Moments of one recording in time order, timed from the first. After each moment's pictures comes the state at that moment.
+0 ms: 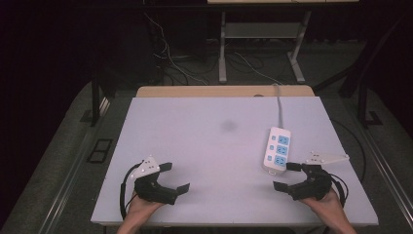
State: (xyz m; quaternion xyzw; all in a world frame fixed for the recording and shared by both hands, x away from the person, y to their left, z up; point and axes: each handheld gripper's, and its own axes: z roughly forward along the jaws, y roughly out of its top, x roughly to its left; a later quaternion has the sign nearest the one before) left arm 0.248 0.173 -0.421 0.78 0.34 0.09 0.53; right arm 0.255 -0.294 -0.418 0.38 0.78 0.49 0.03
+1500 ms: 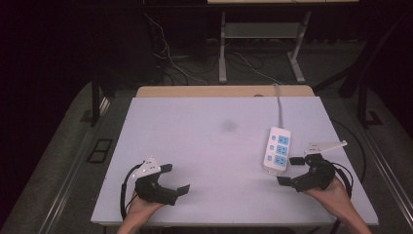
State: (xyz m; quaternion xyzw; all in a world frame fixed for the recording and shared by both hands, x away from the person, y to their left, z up) left arm 0.248 0.173 -0.424 0.78 0.34 0.08 0.52; right arm 0.275 -0.299 -0.397 0.38 0.82 0.43 0.02
